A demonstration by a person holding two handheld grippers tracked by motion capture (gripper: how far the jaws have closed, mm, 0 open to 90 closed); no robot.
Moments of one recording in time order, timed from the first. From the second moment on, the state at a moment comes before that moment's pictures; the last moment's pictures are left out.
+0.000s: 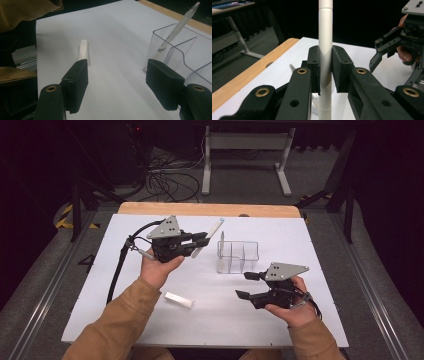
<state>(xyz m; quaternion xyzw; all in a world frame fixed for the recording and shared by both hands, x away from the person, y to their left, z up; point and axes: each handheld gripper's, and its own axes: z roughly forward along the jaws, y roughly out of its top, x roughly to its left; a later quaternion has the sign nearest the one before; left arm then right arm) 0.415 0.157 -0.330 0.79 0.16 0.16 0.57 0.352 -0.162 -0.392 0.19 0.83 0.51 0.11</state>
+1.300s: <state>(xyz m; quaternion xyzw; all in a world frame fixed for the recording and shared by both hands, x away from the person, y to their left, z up) 0.460 0.081 -0.368 0.75 0.17 0.12 0.63 0.351 -0.168 -0.393 0.19 0.83 0.51 0.11</state>
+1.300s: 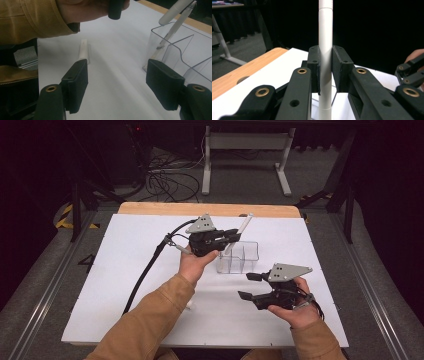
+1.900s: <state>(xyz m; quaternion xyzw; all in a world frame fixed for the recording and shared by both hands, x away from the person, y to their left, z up) 0.472 0.057 -0.385 0.75 0.17 0.12 0.63 0.350 -0.167 -0.393 0.19 0.83 0.51 0.11</state>
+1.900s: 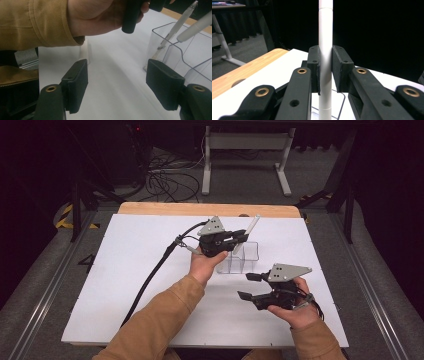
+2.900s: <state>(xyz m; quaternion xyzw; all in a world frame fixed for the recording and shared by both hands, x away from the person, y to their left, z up) 0.437 0.111 -0.350 0.76 0.16 0.17 0.60 0.350 -0.171 -0.391 0.20 0.83 0.51 0.12</state>
